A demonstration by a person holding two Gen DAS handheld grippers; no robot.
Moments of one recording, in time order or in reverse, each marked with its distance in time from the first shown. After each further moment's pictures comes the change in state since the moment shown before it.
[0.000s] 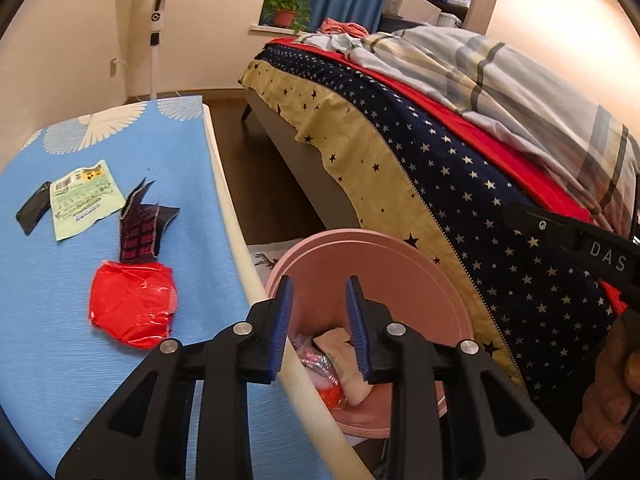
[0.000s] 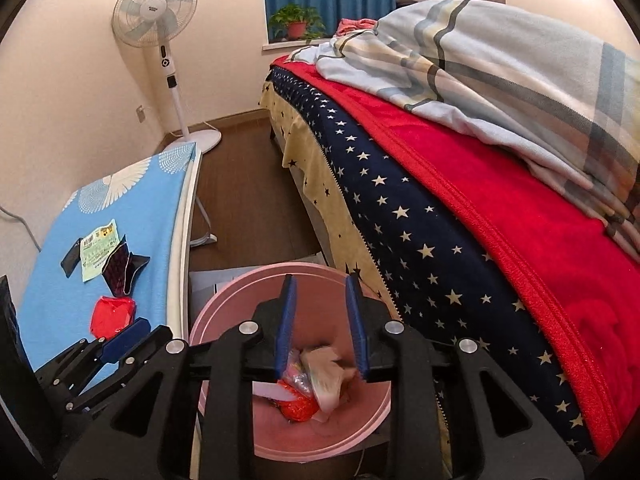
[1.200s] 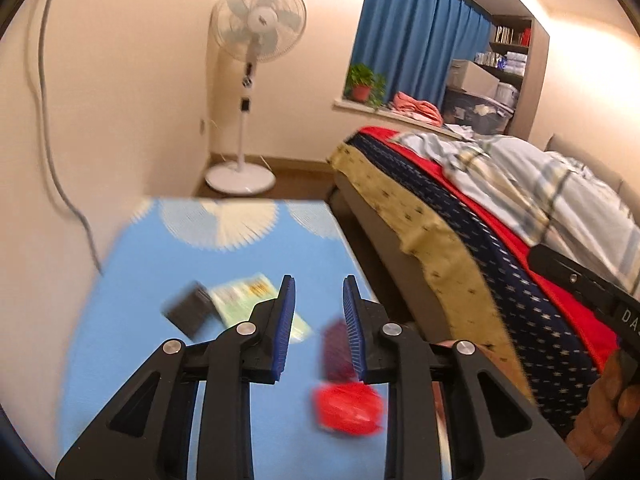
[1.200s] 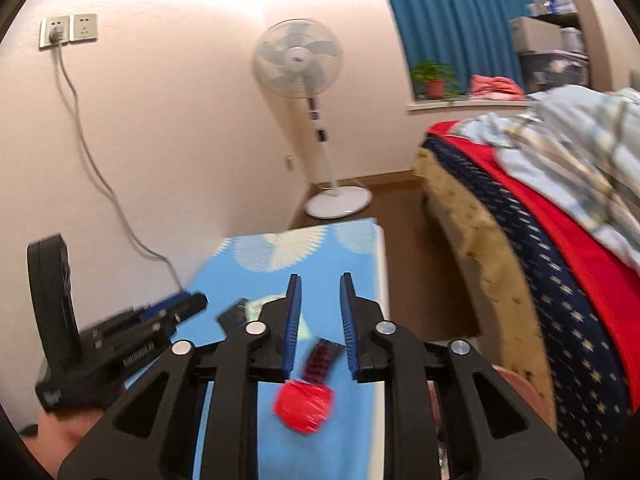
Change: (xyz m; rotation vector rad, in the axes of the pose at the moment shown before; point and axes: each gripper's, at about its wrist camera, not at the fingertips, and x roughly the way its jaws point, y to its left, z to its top) left arm -0.129 0.142 0.109 -0.072 -0.226 0.221; right arm -0.047 0.151 0.084 -0.132 -0.179 0.538
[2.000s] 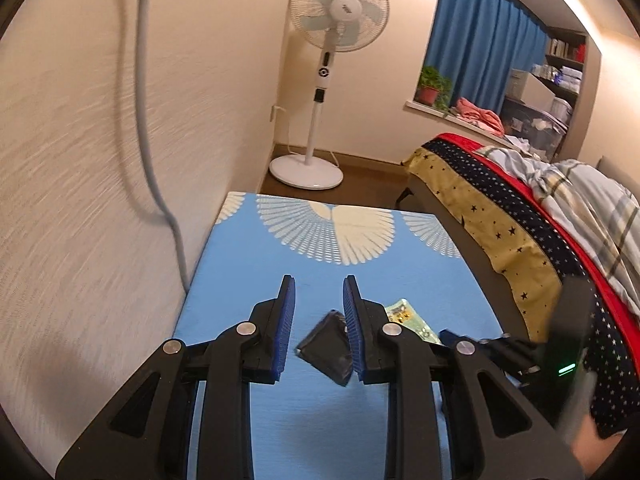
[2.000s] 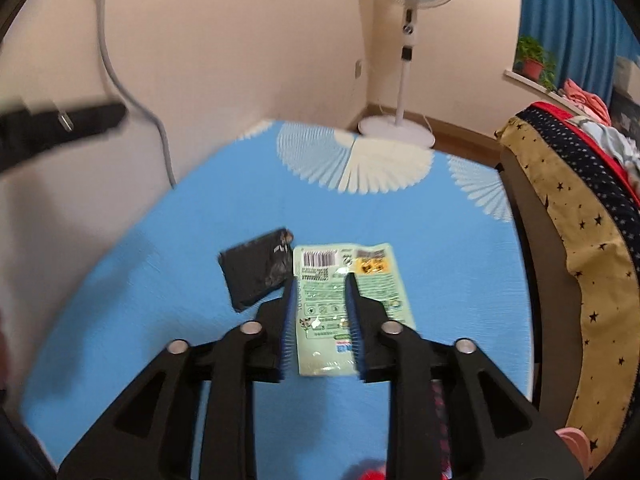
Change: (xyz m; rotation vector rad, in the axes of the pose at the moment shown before) left arm 0.050 0.158 0.013 -0.115 0.031 0.132; right arm 0.246 0.124 -0.085 -0.359 0.329 -0.042
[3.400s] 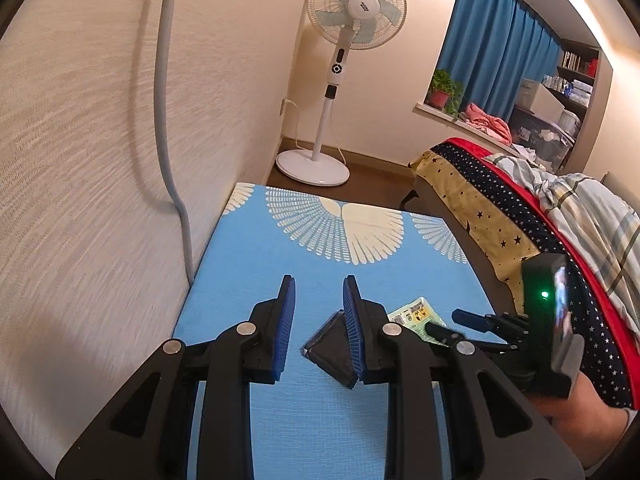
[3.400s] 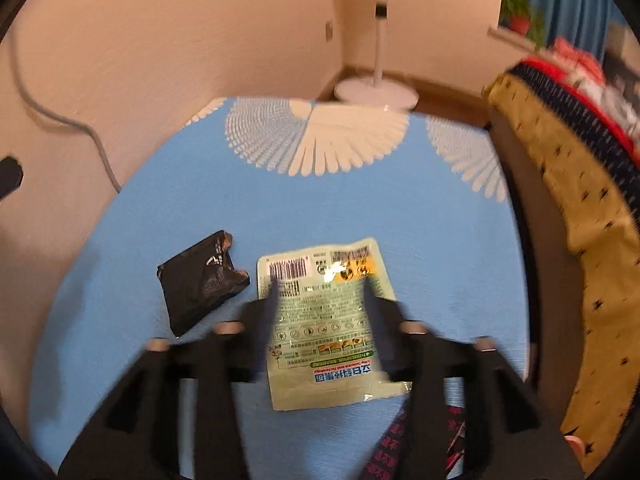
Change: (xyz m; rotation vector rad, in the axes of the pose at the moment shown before) left arm 0.007 0.016 0.001 -0.052 0.017 -0.002; right arm 0.041 -0.061 0.023 0.136 0.170 0.052
